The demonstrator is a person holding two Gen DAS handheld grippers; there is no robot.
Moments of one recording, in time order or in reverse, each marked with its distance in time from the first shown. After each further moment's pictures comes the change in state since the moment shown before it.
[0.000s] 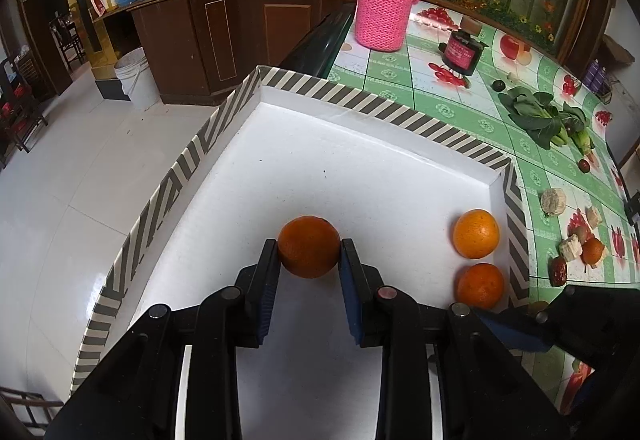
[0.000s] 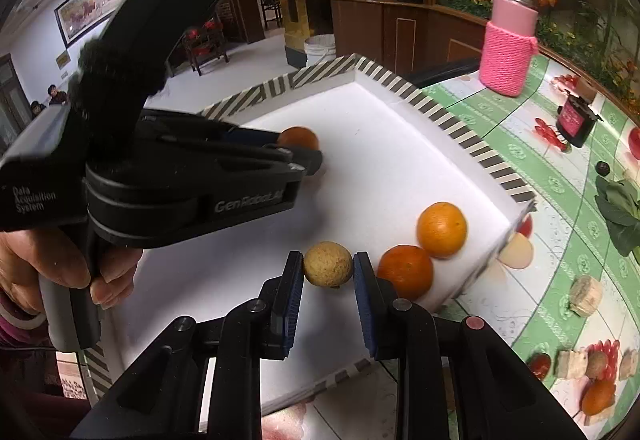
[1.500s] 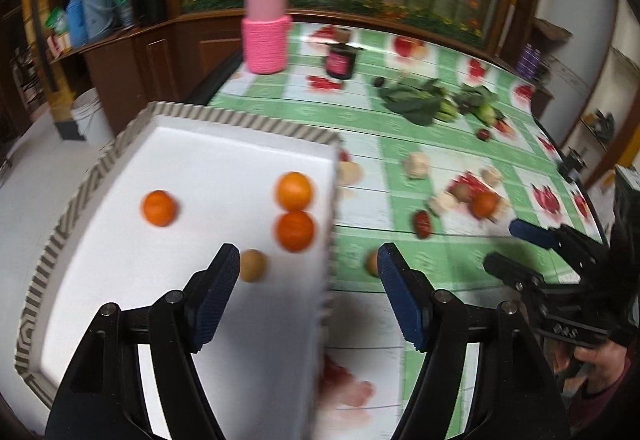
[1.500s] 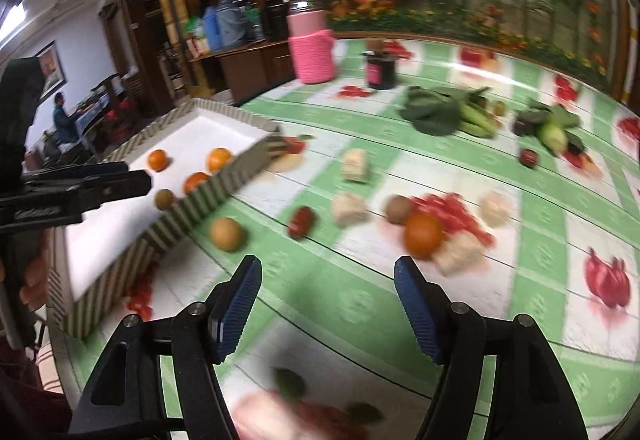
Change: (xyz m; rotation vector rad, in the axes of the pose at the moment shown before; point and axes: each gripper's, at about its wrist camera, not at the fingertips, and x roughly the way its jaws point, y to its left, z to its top) left arm -0.076 -0.099 -0.050 0.134 -0.111 -0.164; right arm -0.122 -0.114 -0.133 0.322 -0.185 -0.244
